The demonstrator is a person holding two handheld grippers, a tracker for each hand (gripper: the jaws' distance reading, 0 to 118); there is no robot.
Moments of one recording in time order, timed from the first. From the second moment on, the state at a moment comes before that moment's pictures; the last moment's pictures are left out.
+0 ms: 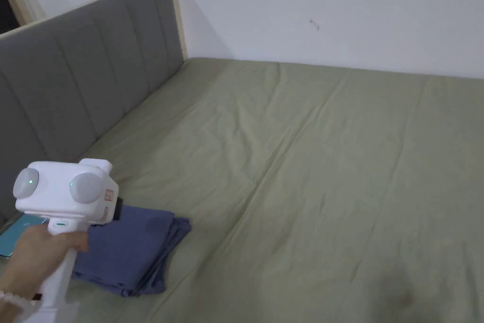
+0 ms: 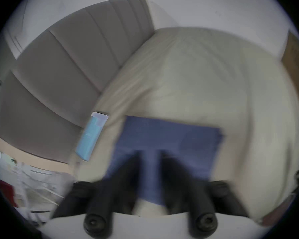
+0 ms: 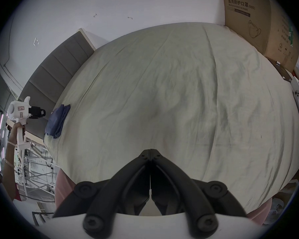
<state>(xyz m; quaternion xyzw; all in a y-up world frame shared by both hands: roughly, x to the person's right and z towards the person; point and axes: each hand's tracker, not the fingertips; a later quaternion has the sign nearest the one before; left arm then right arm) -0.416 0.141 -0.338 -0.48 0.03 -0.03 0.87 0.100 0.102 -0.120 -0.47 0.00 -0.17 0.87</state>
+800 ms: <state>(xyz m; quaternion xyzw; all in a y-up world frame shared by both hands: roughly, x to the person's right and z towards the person) -0.149 0.265 -0.110 -0.12 -0.18 -0.02 0.98 0.108 0.258 -0.046 -0.10 -0.13 -0.02 0.99</state>
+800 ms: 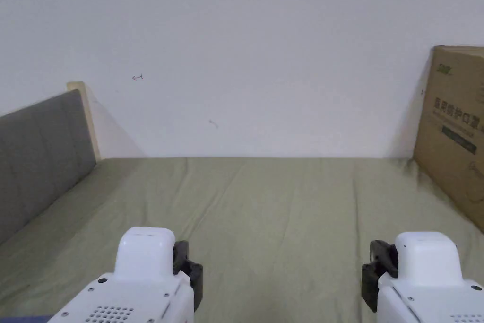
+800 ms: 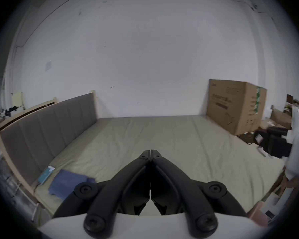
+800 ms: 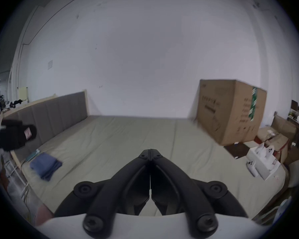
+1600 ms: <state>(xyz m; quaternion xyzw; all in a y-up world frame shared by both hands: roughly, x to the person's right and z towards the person) -0.117 0.291 -0.075 -0.05 -0.13 -0.05 0.99 0.105 0.254 -0.031 -0.08 -0.17 0.03 0.98</state>
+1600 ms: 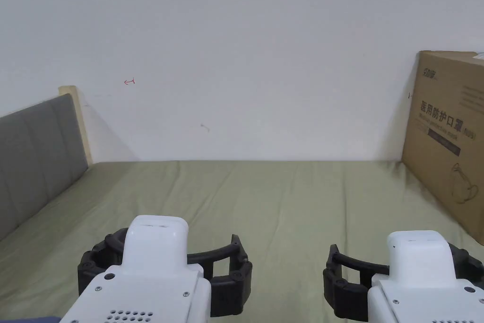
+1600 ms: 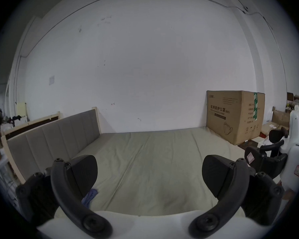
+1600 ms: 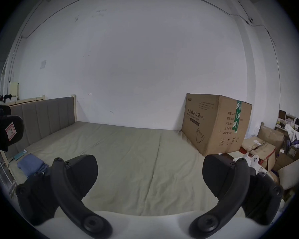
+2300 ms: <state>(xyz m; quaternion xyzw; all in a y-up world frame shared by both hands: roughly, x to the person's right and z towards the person) -0.128 0.307 -0.085 -0.12 -0.14 0.04 0.98 0.121 0.254 -0.025 -0.08 -0.17 0.00 0.98</state>
